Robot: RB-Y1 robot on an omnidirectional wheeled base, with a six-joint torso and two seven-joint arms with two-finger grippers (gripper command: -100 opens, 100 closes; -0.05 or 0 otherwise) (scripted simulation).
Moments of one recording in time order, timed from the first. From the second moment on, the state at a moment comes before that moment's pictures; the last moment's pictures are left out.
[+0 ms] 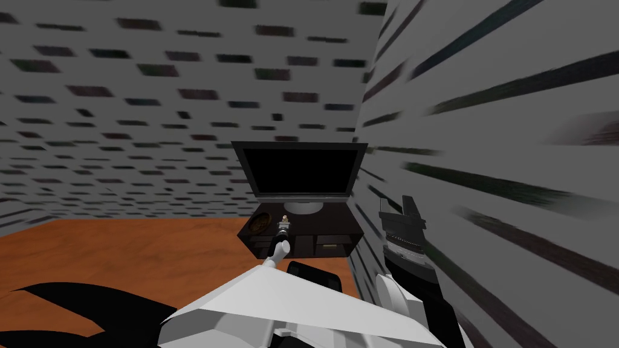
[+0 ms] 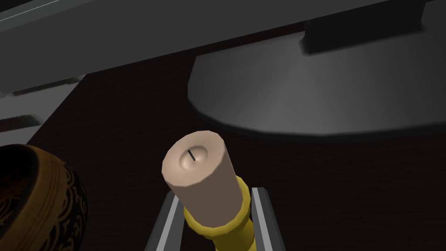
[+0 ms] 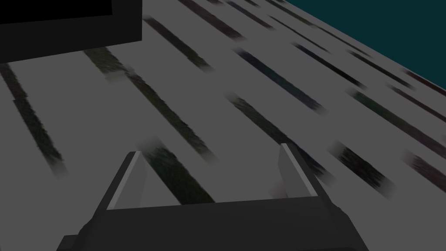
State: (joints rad) left arm -0.01 -0.01 0.05 -0.87 0.84 -0.47 0.63; right arm 0.54 0.02 0.06 -2.32 0.02 -0.49 0.00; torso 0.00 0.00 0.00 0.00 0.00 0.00
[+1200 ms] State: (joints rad) left arm 0.12 0.03 -0.20 -1.04 1.17 -0.55 0.42; right arm 0.54 0.02 0.06 -2.32 0.02 -0.49 0.00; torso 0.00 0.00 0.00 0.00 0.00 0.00
